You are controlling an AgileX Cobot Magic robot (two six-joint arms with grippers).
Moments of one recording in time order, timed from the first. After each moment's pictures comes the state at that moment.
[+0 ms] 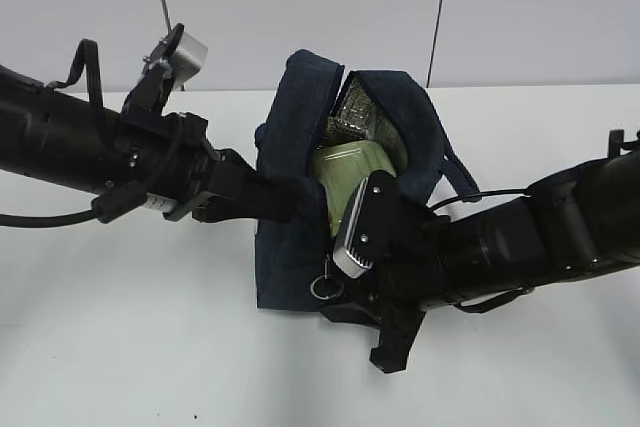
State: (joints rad) left arm -0.36 1.67 -0.92 -1.38 0.84 1.30; right arm 0.43 1.86 -0.79 1.80 0.55 -2.52
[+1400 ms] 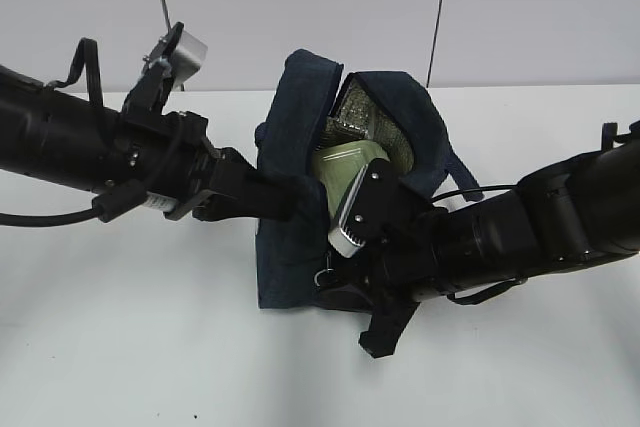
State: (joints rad) left arm -0.36 1.67 -0.92 -1.39 0.84 1.30; right arm 0.43 1.87 -0.82 1.80 0.54 -2.42
